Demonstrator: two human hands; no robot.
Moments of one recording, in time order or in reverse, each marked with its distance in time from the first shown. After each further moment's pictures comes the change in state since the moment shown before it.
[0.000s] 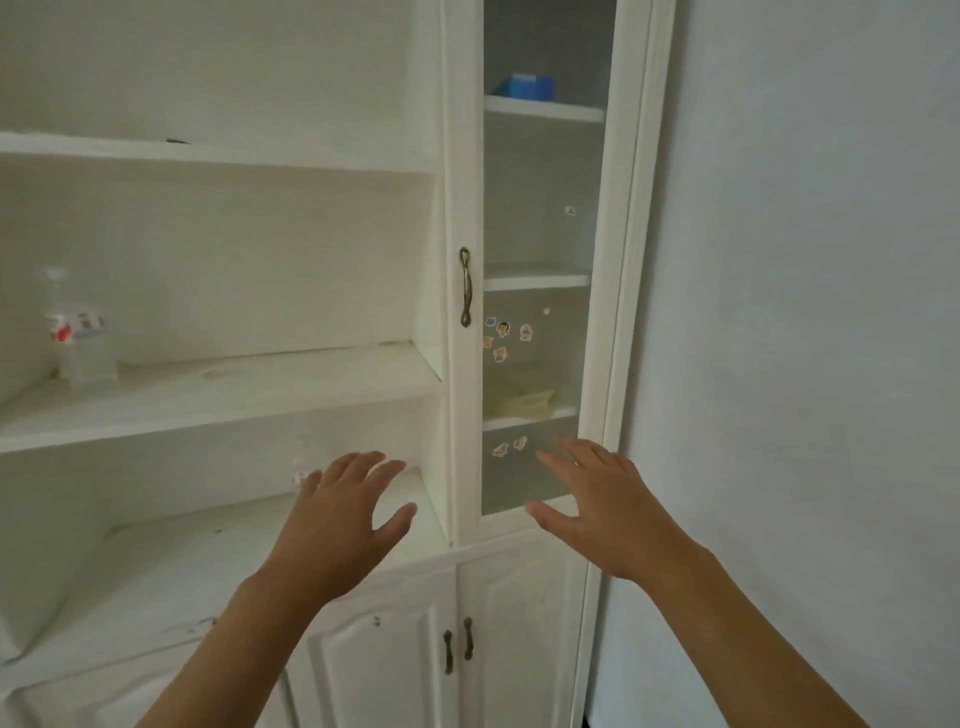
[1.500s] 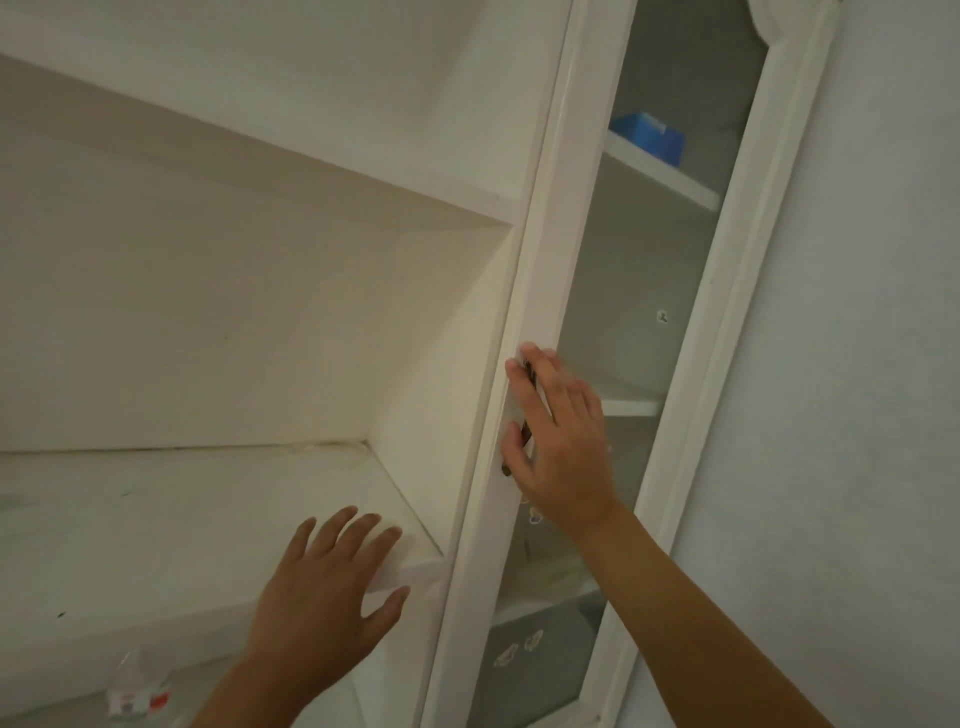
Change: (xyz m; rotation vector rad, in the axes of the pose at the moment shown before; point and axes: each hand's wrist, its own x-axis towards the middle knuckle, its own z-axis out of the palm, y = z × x) left_hand 0.300 -0.148 0.151 -0.044 0.206 0.205; right_hand 0.411 0.016 0.035 -0.332 0.855 -0.340
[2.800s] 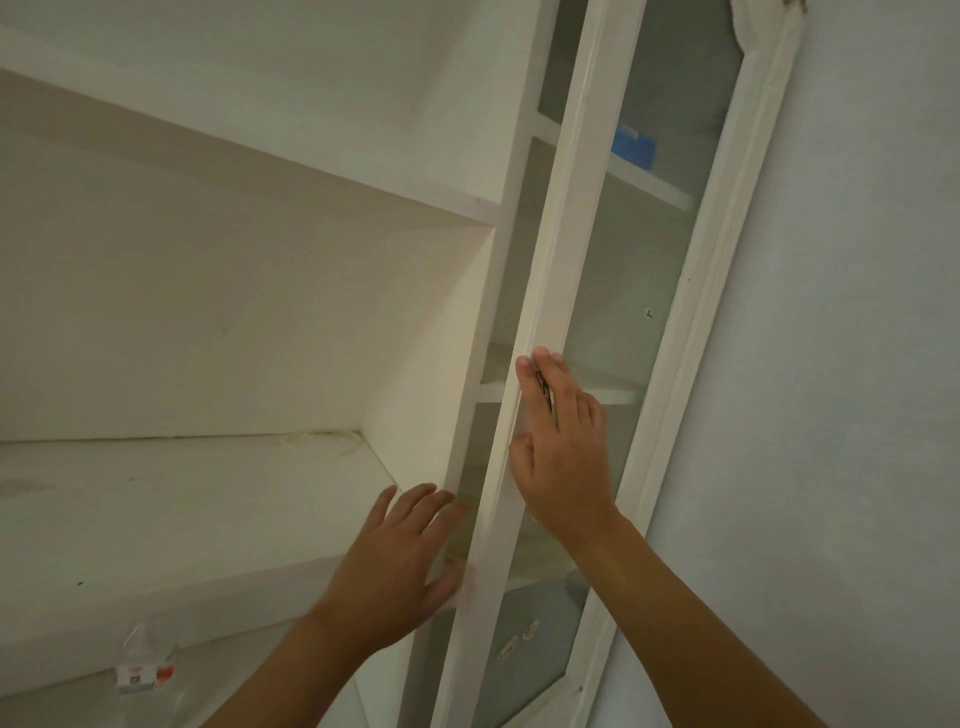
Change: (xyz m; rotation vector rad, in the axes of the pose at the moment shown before) left_hand 0.022 0.061 -0.008 -0.182 0.100 0.199; right_hand -0.015 -0.018 -0.039 -0.126 -0.028 0.115
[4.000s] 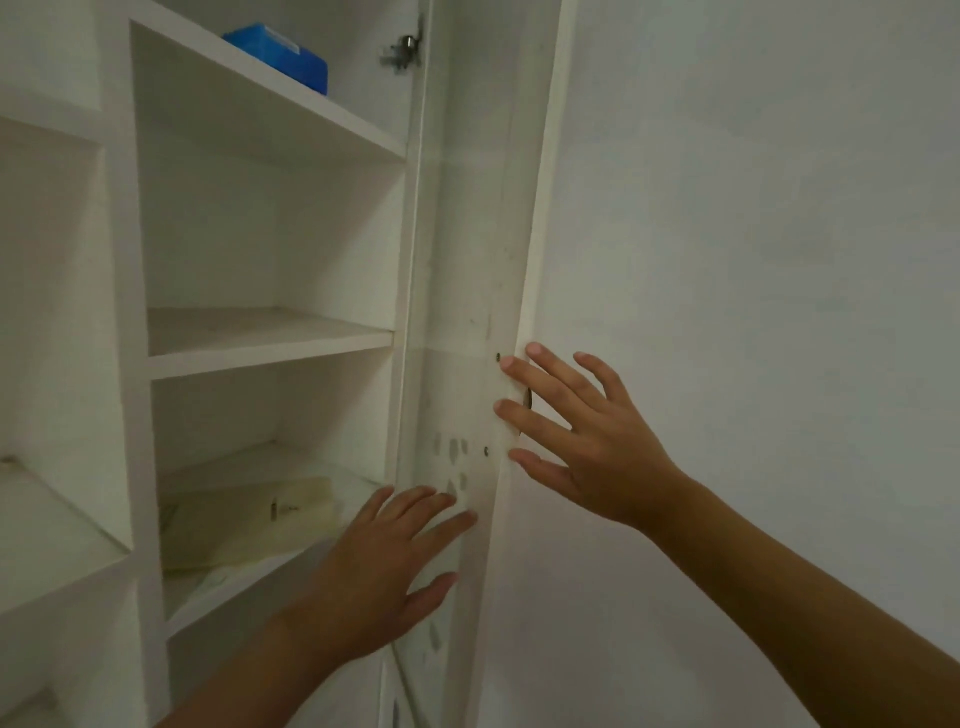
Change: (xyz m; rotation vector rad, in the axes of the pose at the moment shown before) left_hand 0.061 0.198 0.058 -0.334 -0.015 0.589; right_hand -0.093 0.161 -0.252 -0.477 -0.330 -0.279
